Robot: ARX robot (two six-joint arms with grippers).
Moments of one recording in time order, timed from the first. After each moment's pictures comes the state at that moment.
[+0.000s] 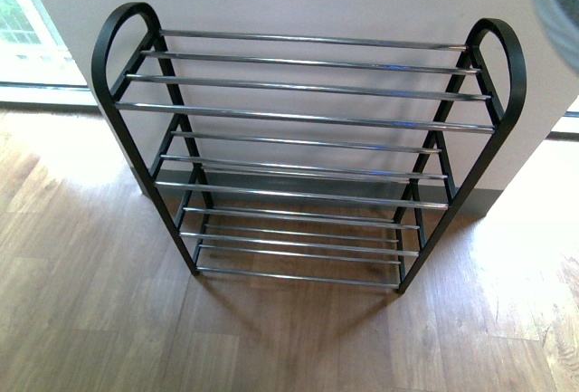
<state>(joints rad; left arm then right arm) -0.52 0.62 0.34 -0.43 -0.88 -0.39 -0.27 0.73 0.35 0.13 -0.56 -0.21</state>
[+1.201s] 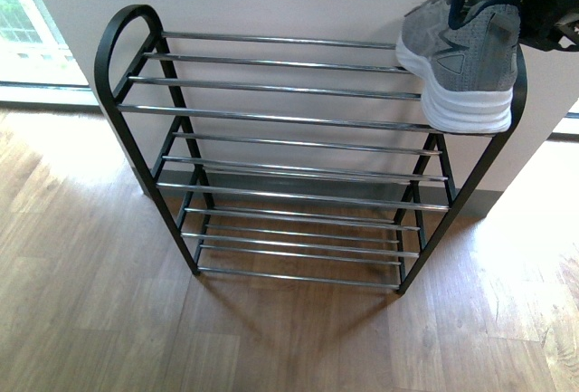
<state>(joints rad) -0.52 0.62 0.34 -0.43 -0.88 -0.39 0.13 2.01 1.27 0.08 0.10 0.58</state>
